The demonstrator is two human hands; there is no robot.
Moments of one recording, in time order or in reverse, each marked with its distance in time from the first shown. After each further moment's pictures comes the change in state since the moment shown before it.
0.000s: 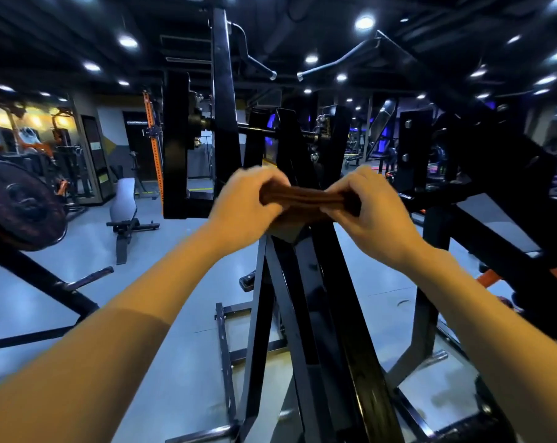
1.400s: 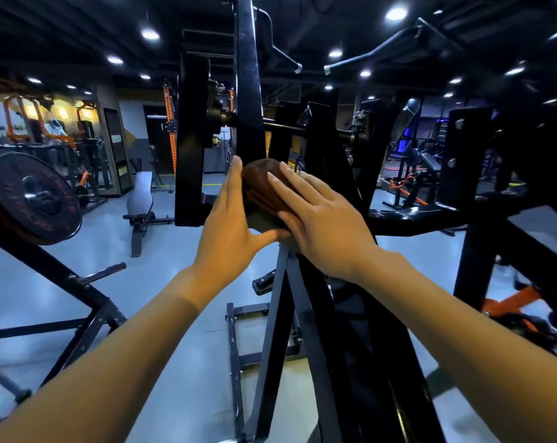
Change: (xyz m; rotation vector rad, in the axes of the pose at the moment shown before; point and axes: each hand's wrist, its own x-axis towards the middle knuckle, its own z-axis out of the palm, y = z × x) left_hand 0.003 -0.114 0.029 0.093 0.231 -0.113; right_hand 0.064 -0.011 0.122 -0.304 -0.193 -0.172
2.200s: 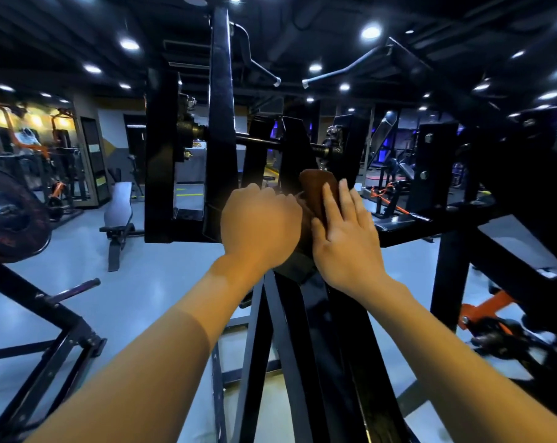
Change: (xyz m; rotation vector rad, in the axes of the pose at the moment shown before) left_hand 0.044 0.065 0.054 0.413 0.334 0.235; right_hand -0.027 0.038 -0.008 0.163 -0.018 0.539
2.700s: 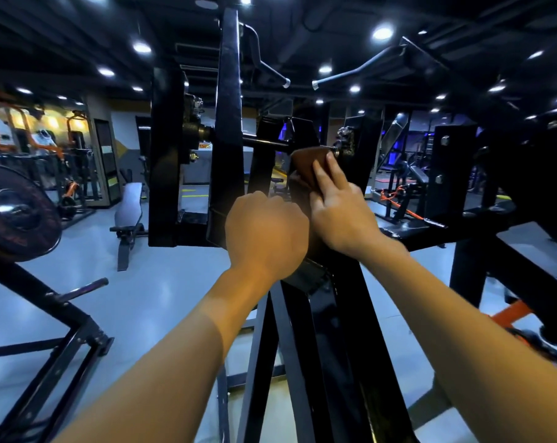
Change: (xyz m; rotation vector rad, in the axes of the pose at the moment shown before) left_hand -0.005 0.001 0.007 -0.078 0.124 0.025; right_hand 0.078 -0.001 0.005 0.121 -0.085 -0.072
